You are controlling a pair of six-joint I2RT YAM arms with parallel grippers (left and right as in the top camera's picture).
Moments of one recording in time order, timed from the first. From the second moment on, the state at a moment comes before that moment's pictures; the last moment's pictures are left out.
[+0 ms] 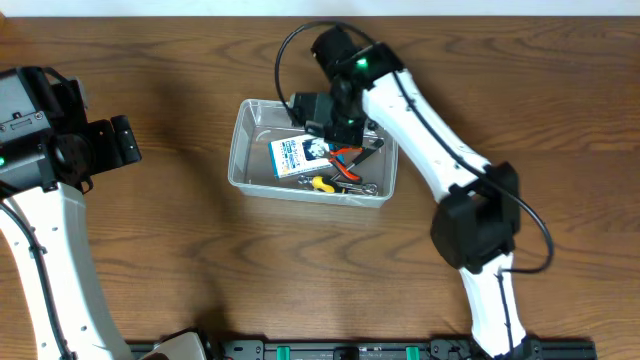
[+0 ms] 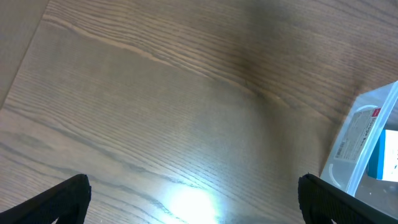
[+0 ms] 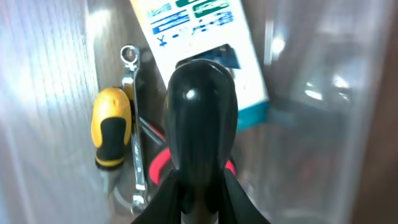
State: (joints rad) left arm 0.37 1.38 1.49 -1.12 -0.04 0.06; right arm 0.55 2.28 2.13 -1.27 -0.16 -0.87
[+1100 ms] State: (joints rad) left arm 0.19 1.39 1.49 -1.10 0.12 0.34; right arm 0.45 2.27 2.13 -1.06 -0.16 -0.67
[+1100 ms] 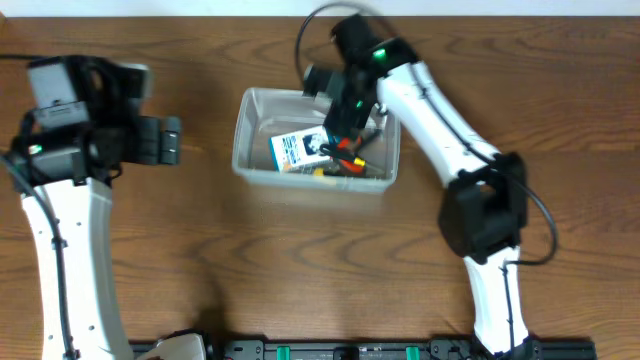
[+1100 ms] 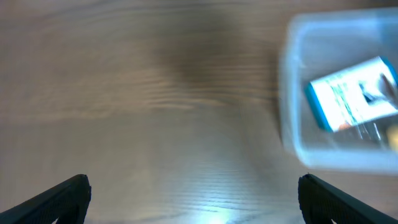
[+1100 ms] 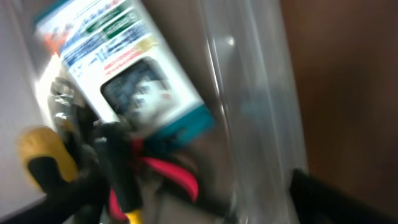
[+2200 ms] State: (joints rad) left arm -0.02 1.16 1.39 -0.99 0.13 0.42; right arm -0.07 1.83 2.10 -1.31 -0.05 -0.18
